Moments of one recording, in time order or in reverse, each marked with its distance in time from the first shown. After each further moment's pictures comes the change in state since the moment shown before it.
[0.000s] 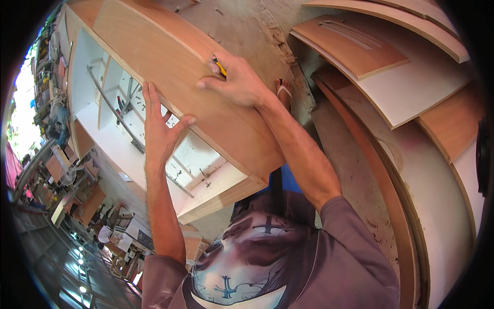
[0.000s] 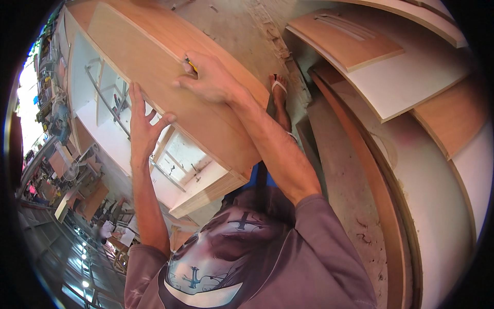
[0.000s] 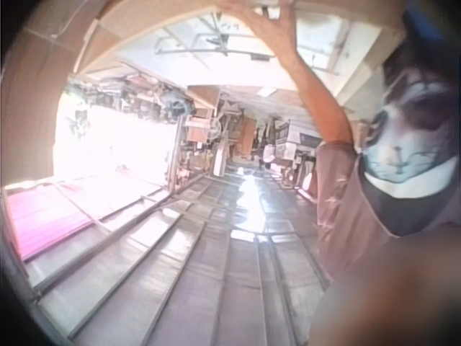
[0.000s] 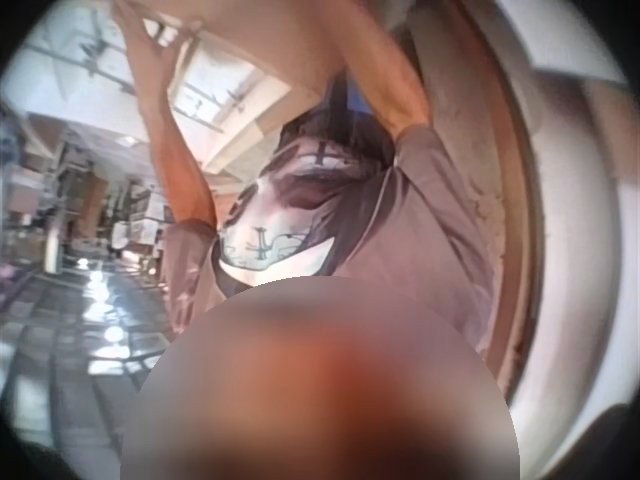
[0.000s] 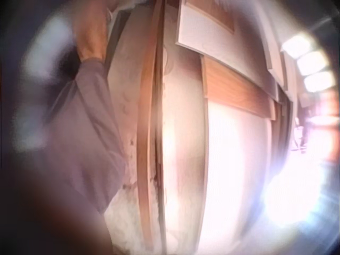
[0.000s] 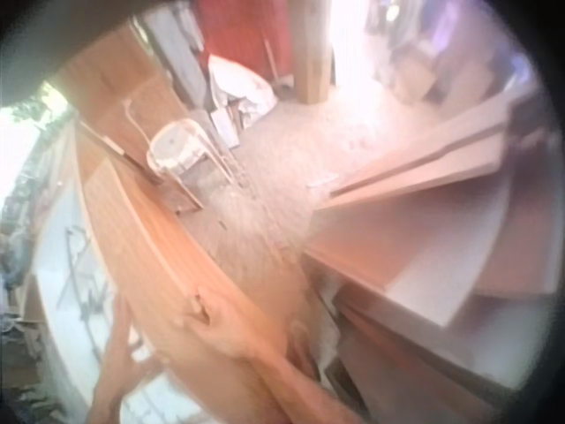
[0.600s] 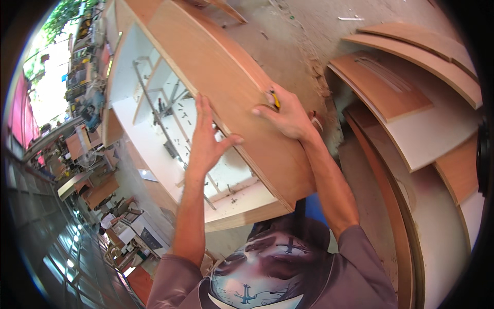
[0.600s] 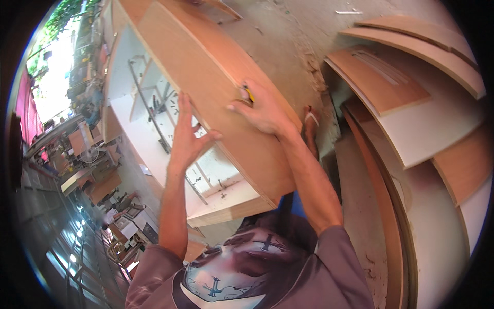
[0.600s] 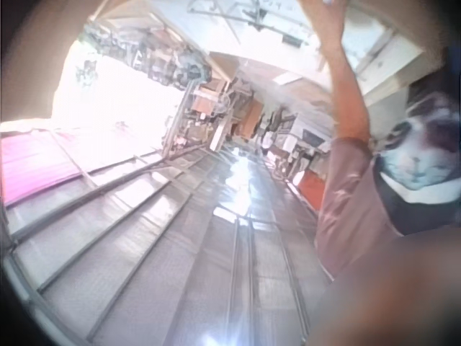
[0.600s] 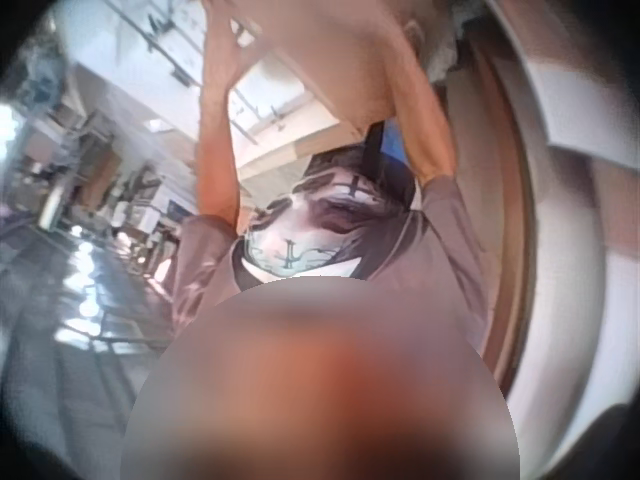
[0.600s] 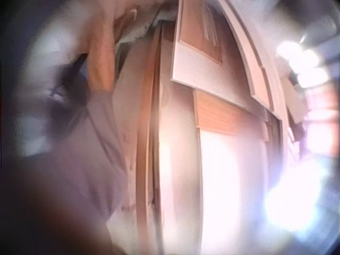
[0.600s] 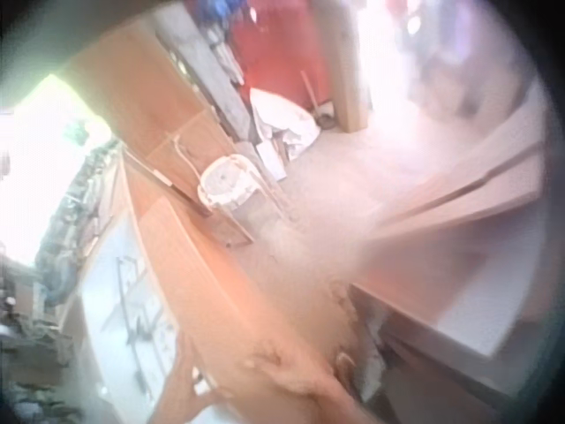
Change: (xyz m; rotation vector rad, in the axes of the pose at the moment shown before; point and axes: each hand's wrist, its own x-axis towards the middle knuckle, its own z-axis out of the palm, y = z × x) left_hand 0.004 -0.003 -0.005 0.046 0.005 0.021; right_hand -0.001 -0.005 0.002 -0.047 0.000 -0.001
